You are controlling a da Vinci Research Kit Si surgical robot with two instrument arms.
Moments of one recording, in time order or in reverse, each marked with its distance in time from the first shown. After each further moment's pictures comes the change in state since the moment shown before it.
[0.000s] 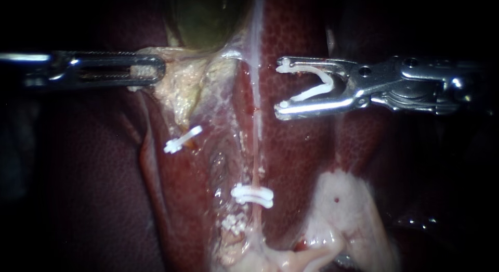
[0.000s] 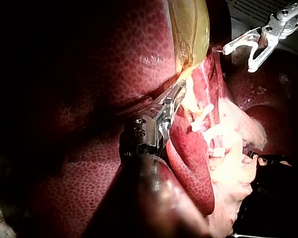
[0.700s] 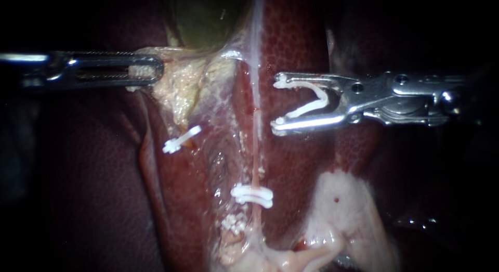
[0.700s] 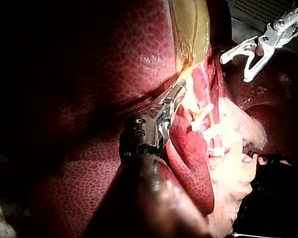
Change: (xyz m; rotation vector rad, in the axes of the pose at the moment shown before) right arm -0.006 0.000 0.001 0.017 -0.120 -0.005; left arm 0.000 0.000 0.000 -0.001 -0.001 0.000
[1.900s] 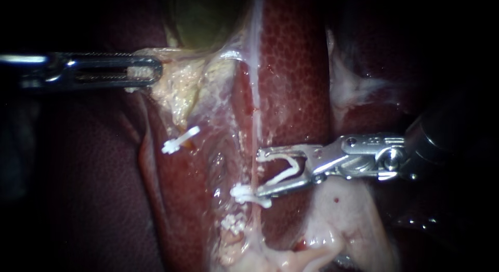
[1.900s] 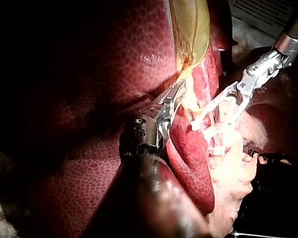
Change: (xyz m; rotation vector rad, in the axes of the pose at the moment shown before) right arm -0.014 0.001 0.007 0.044 -0.176 0.130; left arm 0.000 0.000 0.000 0.000 0.000 0.002
